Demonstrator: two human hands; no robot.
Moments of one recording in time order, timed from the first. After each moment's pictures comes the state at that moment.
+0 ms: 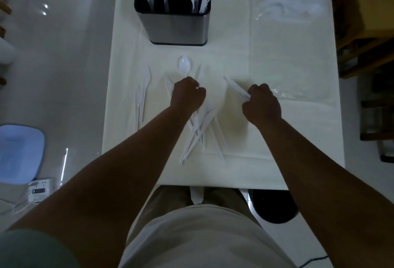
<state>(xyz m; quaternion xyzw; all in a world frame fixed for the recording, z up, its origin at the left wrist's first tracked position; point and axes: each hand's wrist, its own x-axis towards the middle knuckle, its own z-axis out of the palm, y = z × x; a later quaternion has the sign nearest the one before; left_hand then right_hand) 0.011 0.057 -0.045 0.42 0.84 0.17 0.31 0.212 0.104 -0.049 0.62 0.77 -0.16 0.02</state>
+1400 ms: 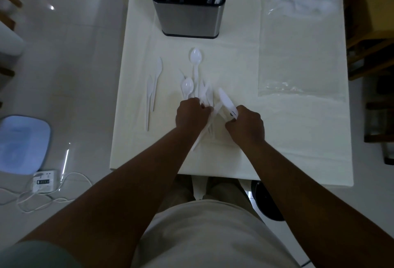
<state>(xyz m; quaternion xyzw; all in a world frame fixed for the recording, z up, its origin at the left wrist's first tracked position) 0.025 -0.015 -0.070 0.38 0.85 0.17 0.32 0.178 0.006 -0.044 0.65 0.71 -0.26 0.01</state>
